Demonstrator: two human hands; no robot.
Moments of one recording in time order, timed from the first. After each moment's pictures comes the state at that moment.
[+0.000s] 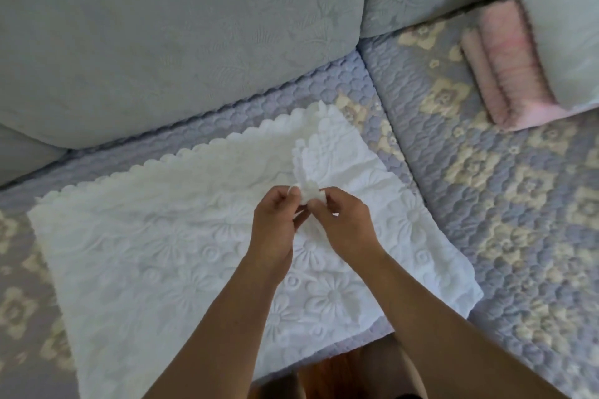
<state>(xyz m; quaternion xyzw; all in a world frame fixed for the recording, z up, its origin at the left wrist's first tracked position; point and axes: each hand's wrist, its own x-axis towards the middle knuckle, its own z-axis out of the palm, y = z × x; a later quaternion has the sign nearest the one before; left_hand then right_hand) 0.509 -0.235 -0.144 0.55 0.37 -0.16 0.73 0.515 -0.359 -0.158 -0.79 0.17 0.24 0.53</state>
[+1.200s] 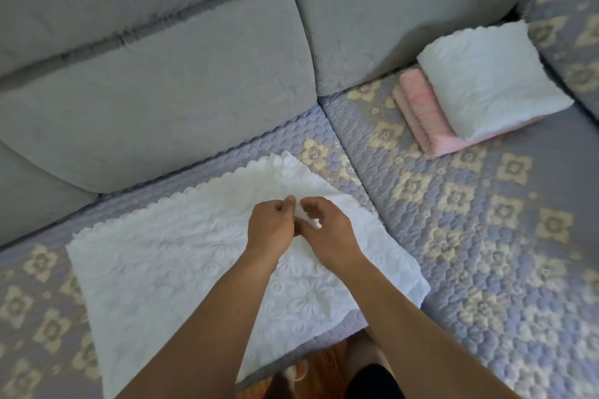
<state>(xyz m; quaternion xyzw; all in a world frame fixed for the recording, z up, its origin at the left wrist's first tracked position) 0.527 -0.278 -0.020 0.80 0.29 -0.22 0.48 0.504 -0.394 -0.051 -0.80 0.15 0.20 0.55</state>
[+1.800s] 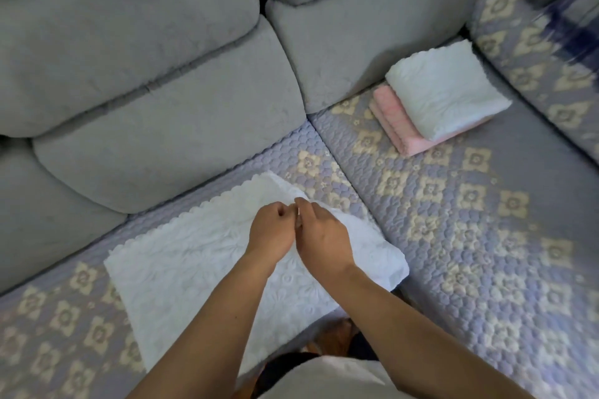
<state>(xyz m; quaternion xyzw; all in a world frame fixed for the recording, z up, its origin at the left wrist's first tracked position) 0.508 -0.276 0.094 0.85 0.23 -0.28 0.39 0.471 -0.374 0.035 -0.96 -0.02 -0.02 0.28</state>
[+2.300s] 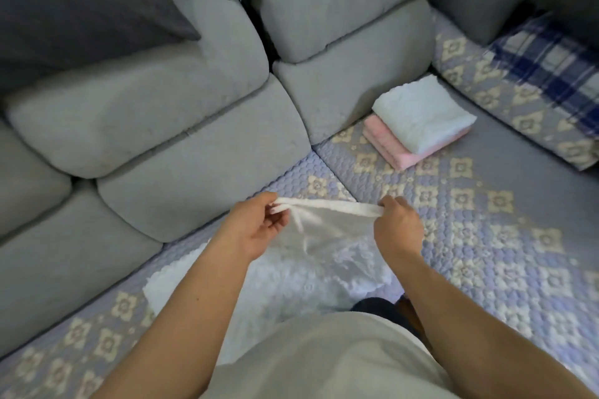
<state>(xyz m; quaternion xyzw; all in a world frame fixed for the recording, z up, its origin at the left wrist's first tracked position) 0.492 -0.222 0.210 0.52 0.38 -0.22 0.73 0.433 -0.454 0.094 -0.94 0.25 -0.02 0.21</state>
